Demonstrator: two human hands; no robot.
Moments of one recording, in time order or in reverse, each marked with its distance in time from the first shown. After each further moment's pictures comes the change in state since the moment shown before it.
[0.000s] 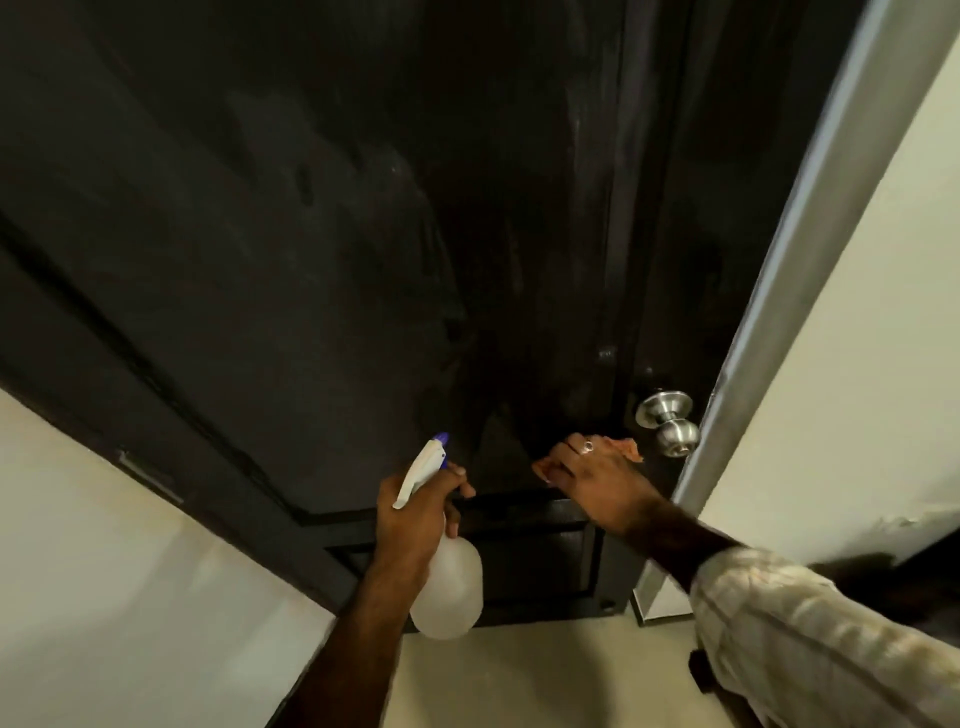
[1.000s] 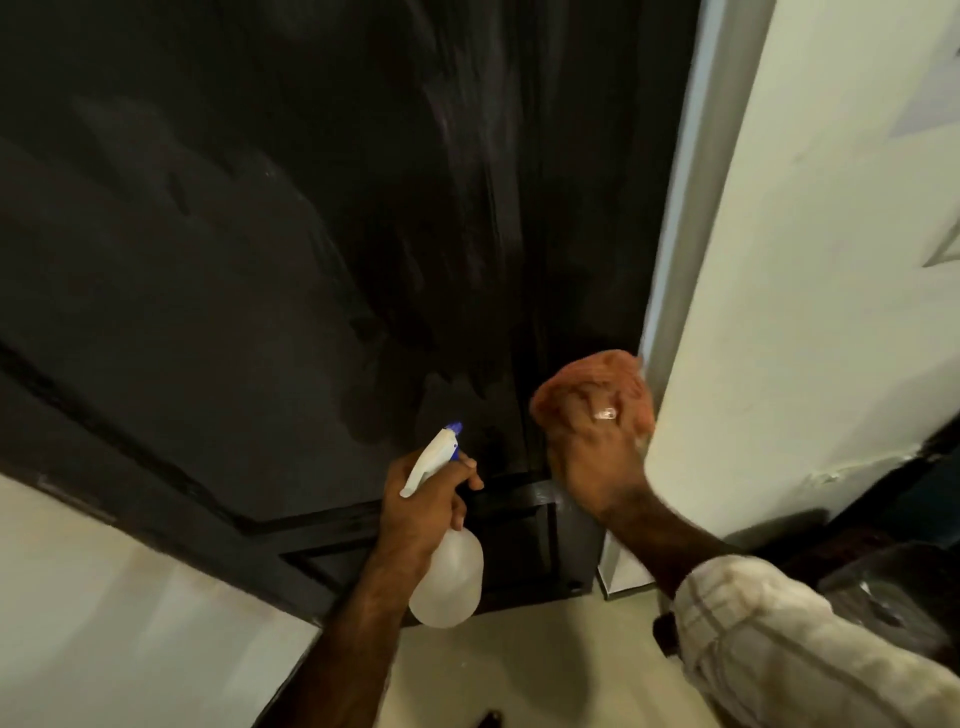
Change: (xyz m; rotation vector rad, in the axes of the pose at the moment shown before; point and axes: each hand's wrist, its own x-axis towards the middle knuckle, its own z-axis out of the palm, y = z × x) left_hand -0.041 0.001 0.086 0.070 -0.138 0.044; right_hand -0.054 0.035 -0.029 -0.103 0.170 0.465
